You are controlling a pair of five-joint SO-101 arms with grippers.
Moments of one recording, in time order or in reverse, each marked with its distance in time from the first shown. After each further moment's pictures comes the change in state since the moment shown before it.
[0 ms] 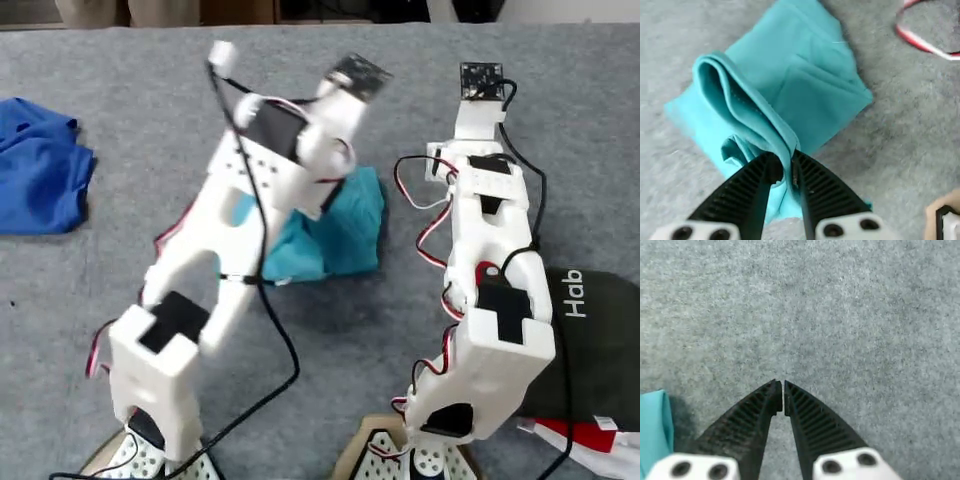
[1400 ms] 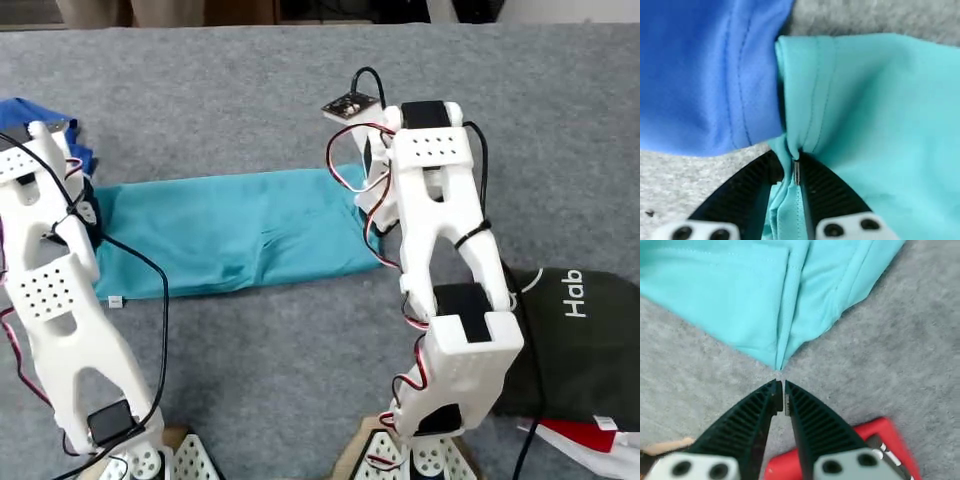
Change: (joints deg) left arm -58.8 38.2 -14.6 1.3 -2.0; right arm -17.0 0.0 -24.8 64.1 23.3
